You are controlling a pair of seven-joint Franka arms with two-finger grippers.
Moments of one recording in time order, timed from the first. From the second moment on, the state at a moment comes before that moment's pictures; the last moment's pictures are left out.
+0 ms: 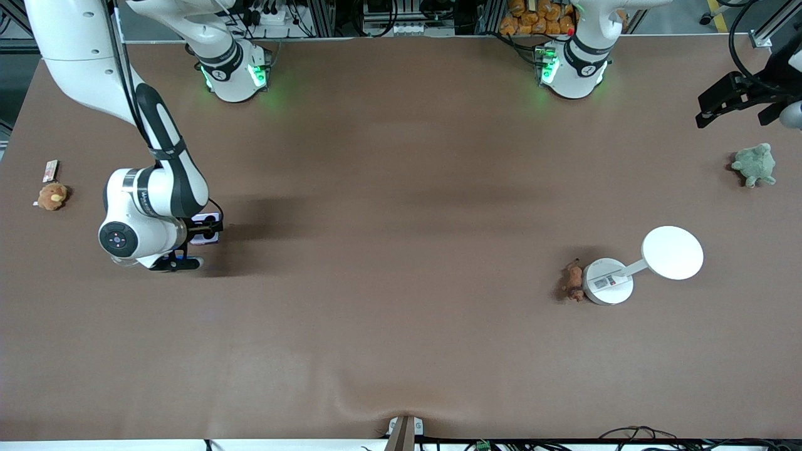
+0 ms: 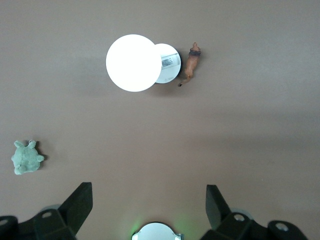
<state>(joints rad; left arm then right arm) -0.03 -0.09 -0.04 -1.53 0.03 1.42 -0.09 0.11 0.50 -0.13 -1.99 -0.02 2.08 -0.04</state>
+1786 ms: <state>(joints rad) -0.03 -0.09 -0.04 -1.53 0.03 1.46 -0.09 0.14 0.08 -0.13 -1.81 -0.02 1.84 0.04</state>
